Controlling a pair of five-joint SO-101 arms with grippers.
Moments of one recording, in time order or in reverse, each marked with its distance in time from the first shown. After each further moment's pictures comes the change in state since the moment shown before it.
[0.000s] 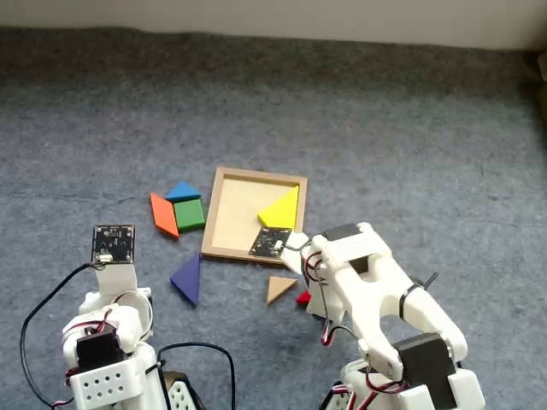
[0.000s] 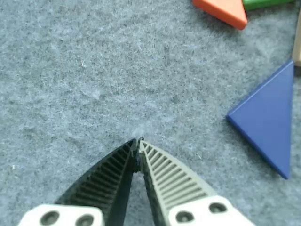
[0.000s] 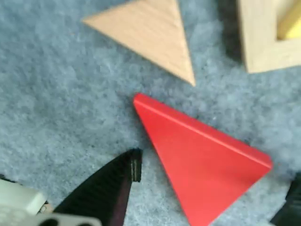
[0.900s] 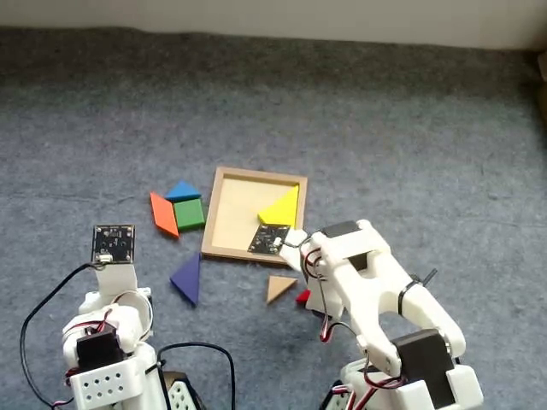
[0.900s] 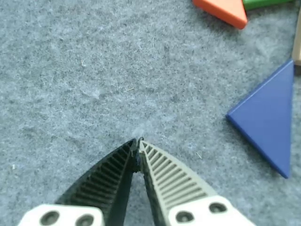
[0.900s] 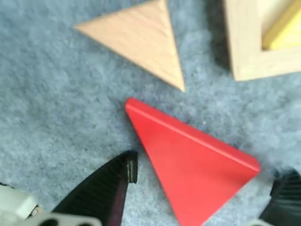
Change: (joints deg) left arm 0.0 0.0 0.0 0.0 0.0; right arm 0.2 1.8 -2.0 -2.4 0.6
